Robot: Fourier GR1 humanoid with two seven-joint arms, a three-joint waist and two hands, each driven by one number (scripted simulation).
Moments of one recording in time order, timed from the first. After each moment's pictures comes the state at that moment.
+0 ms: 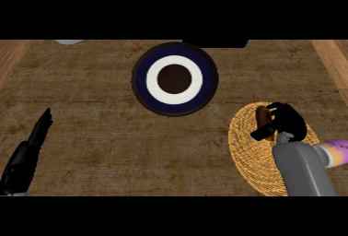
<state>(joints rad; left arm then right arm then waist) 0.10 0.36 0.05 -1.49 -0.11 0.08 -0.14 -0.35 -0.13 -0.09 -1.17 0.93 0.06 0.77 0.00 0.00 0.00</state>
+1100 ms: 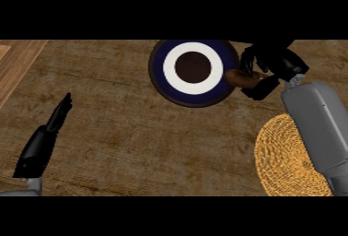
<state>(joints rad) 0.00 0.33 -0.01 -1.54 -0.14 0.01 -0.15 -0.78 -0.34 0.04 -1.02 0.75 0.33 -0.14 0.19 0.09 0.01</state>
